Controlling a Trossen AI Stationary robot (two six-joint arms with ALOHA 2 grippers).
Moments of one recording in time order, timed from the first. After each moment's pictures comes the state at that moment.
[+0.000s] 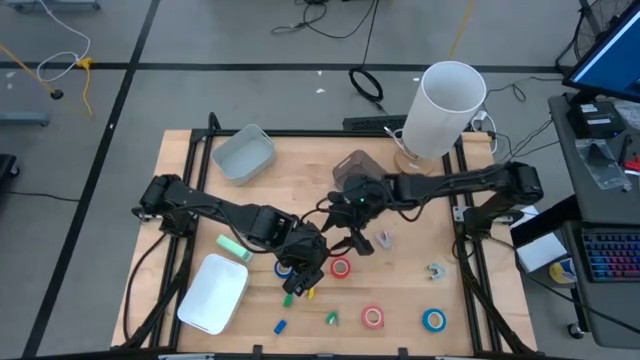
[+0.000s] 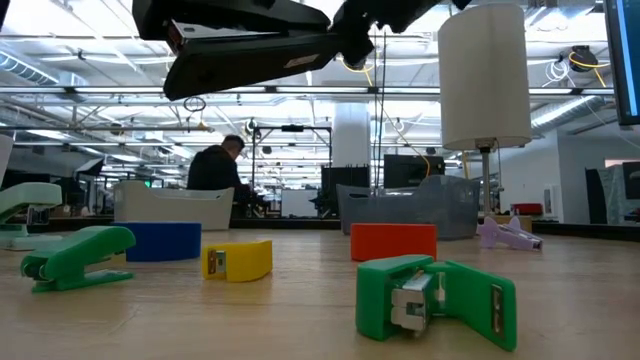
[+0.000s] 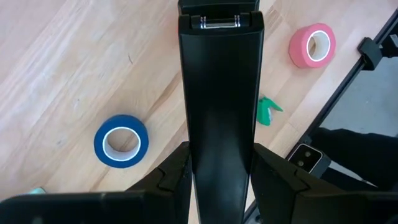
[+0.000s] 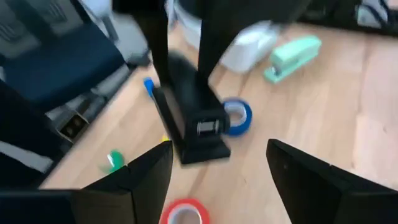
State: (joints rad) left arm -0.30 1.84 1.76 -1.09 0.08 -1.01; right arm 0.02 1.59 1.24 -0.29 -0.45 -0.15
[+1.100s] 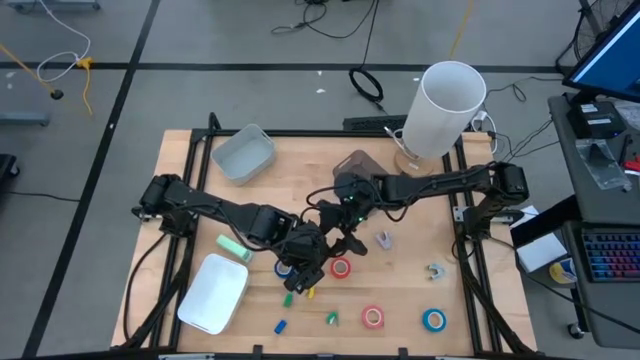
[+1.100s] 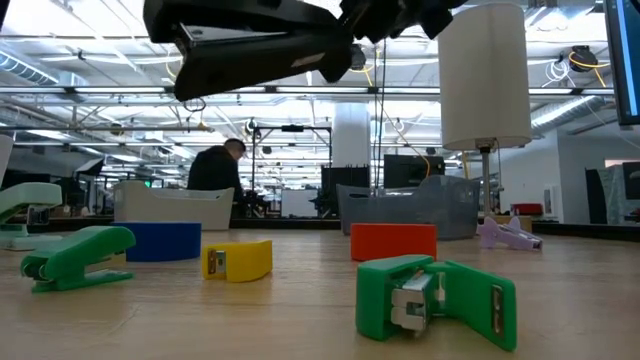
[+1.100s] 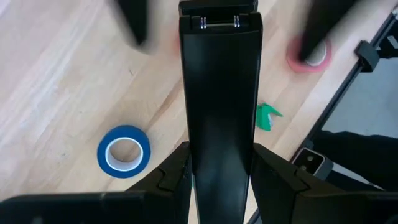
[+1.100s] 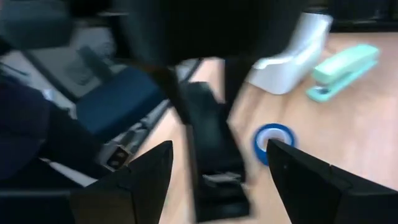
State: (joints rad) left arm -0.29 1.84 1.76 -1.08 0.04 -0.97; right arm 0.00 1.68 1.24 -0.10 -0.69 0.02
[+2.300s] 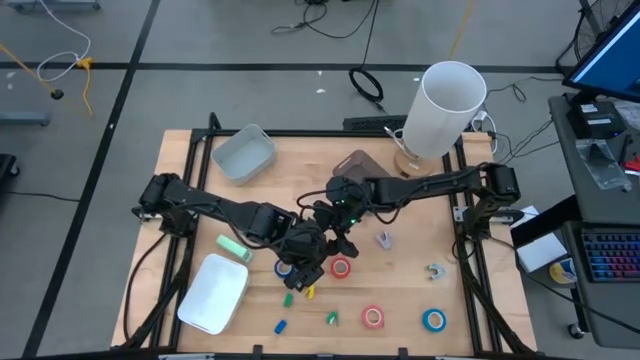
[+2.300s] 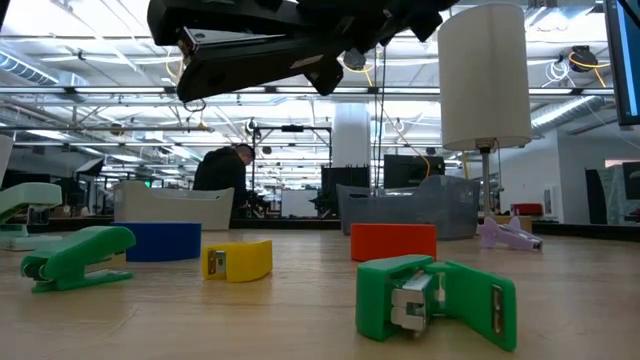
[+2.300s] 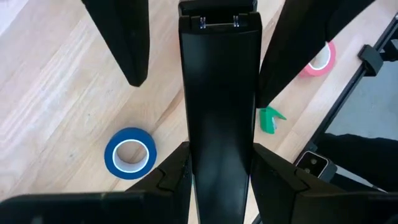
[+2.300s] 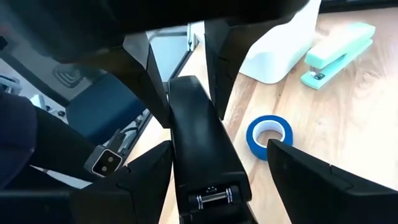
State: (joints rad) left arm -0.28 1.84 1.76 -1.08 0.03 -0.96; right arm 0.01 1.75 1.31 -0.15 -0.60 0.05
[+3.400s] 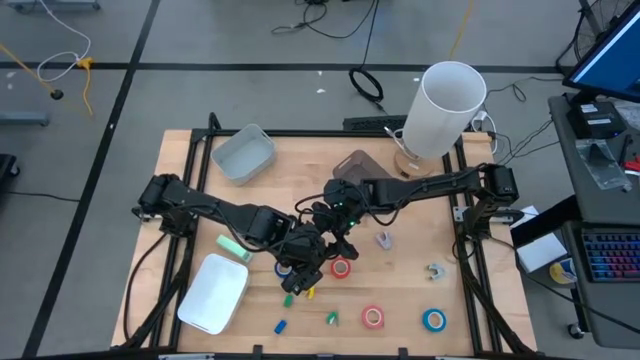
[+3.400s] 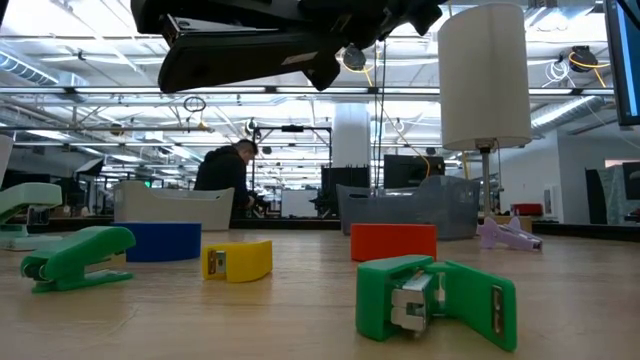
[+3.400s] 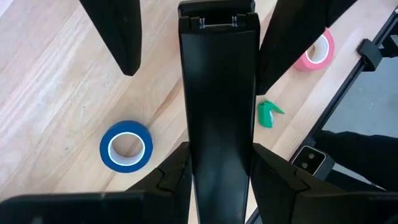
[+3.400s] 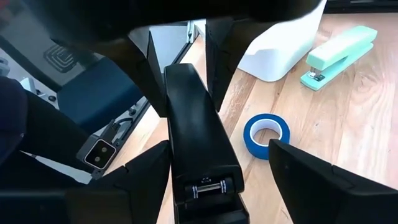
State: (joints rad) left arm -0.28 1.84 1.76 -1.08 0.02 -0.98; right arm 0.04 1.77 1.34 -0.19 -0.58 -0.02
